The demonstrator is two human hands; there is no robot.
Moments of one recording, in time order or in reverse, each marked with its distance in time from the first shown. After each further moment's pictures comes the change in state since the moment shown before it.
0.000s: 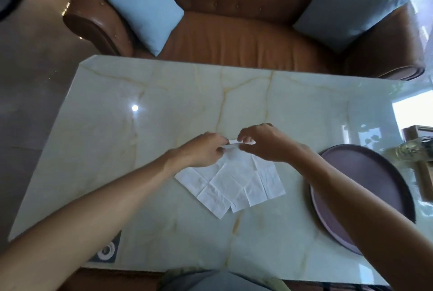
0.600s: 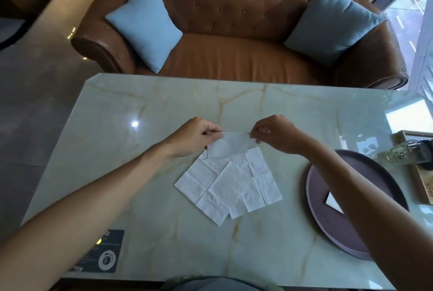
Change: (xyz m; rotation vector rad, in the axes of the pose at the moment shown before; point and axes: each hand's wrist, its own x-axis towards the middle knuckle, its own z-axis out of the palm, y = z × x) left_hand -0.026 0.009 -0.049 -0.344 0.206 0.122; right_hand -0.027 0.016 -0.042 0.230 0.232 0.001
